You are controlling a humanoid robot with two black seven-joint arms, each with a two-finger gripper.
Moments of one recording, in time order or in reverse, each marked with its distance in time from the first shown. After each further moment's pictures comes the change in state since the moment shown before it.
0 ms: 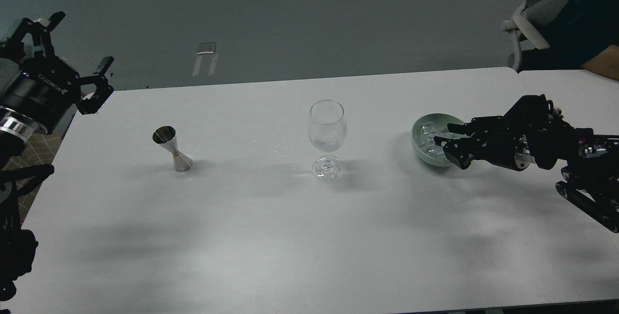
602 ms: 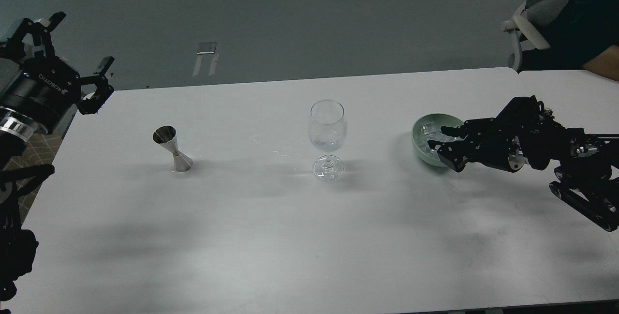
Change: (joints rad) left arm 0.000 -0.001 0.000 0.000 0.000 0.000 0.000; right arm 0.018 0.019 -0.035 -0.014 0.002 0.004 0.008
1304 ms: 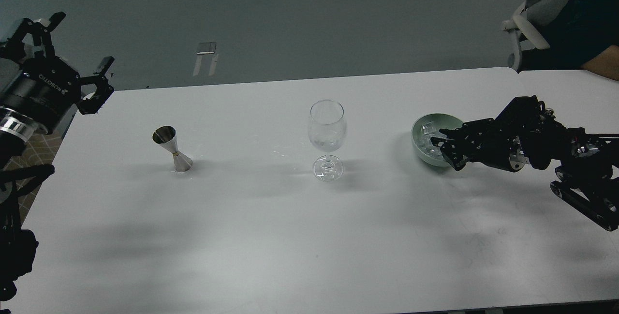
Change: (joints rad) left arm 0.000 0.000 0.000 0.000 0.000 0.000 0.000; right arm -0.002 0.001 -0.002 -0.004 0.000 0.000 0.001
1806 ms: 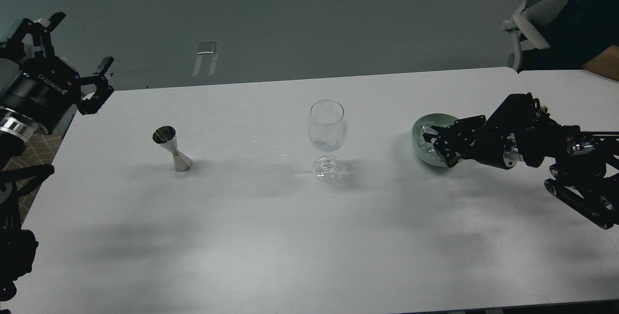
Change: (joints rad) left arm 0.001 0.000 -0.001 -0.006 0.000 0.000 0.000; right arm 0.028 -0.035 0.016 0.100 0.021 -0.009 0.000
